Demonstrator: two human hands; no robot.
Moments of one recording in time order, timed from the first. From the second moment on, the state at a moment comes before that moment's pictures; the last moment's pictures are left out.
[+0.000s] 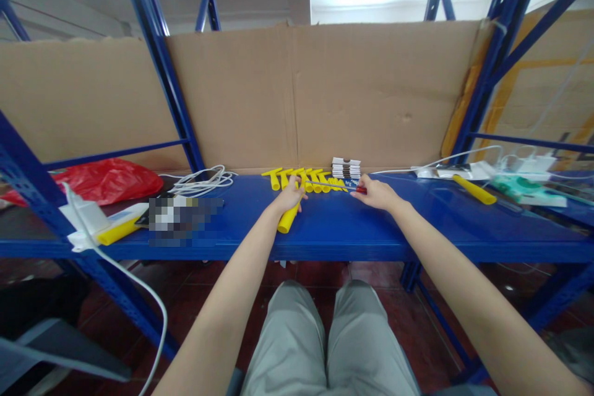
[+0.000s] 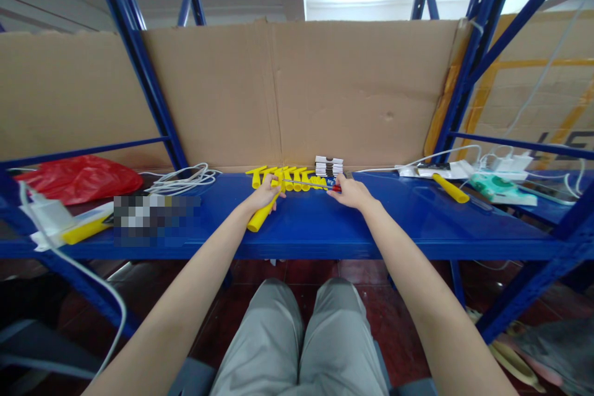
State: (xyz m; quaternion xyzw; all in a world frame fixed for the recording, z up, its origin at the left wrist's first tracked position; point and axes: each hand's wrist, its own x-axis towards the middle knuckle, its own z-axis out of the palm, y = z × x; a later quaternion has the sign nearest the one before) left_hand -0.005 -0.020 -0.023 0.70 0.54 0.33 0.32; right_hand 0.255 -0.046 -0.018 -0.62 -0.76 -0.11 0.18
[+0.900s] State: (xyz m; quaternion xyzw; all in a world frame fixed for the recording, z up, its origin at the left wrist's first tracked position) left_hand -0.005 -0.022 -0.021 0.69 0.54 0.34 0.33; right_hand 0.258 -0.042 -0.018 -0.56 -0.80 -0.09 0.18
